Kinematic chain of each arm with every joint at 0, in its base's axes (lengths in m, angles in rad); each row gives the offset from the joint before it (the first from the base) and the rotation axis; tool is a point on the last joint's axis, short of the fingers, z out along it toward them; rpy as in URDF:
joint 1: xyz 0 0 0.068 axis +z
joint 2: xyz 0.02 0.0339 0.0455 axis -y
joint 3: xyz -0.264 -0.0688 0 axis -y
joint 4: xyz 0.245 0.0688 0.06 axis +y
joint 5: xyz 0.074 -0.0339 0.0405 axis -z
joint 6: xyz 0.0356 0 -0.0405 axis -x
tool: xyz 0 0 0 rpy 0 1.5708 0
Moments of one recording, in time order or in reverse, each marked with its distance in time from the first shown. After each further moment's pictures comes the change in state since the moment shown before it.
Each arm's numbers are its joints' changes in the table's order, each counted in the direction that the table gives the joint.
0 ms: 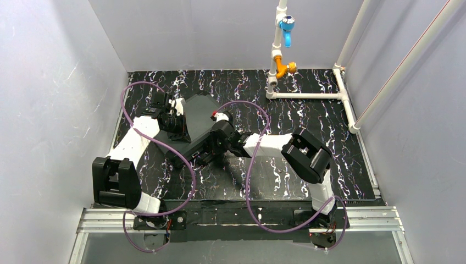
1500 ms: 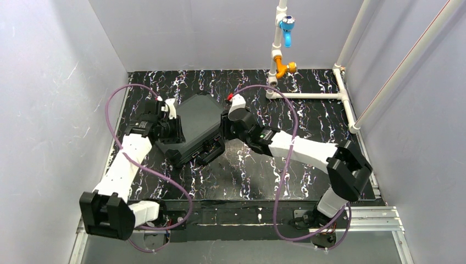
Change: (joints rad) left arm -0.008 0.240 -0.084 -0.002 -0.124 -0.006; right arm -0.025 0.352 -0.085 0.066 0.160 0.140
